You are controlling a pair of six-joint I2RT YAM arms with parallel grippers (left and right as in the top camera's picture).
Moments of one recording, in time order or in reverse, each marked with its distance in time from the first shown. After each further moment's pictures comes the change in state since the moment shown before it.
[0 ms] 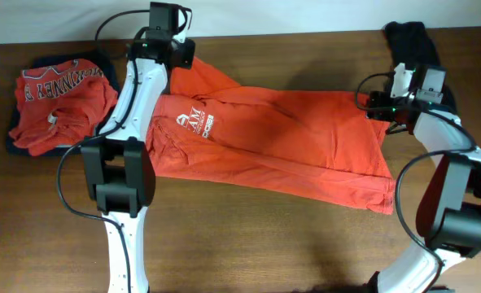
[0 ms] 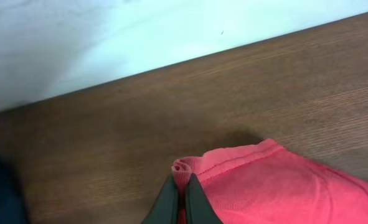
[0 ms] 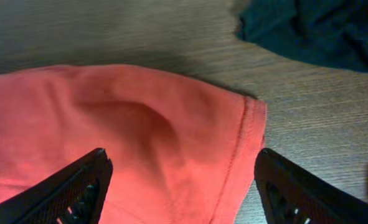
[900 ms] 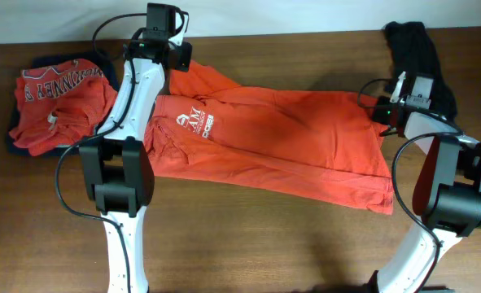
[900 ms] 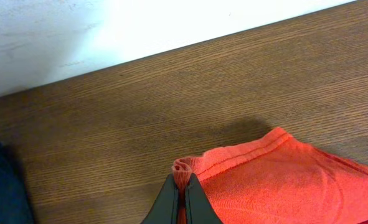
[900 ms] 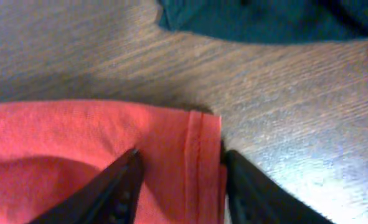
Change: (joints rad) left arm 0.010 0.000 0.000 -0.040 0.000 0.000; right arm -0.005 0.143 0.001 0.145 0.151 0.170
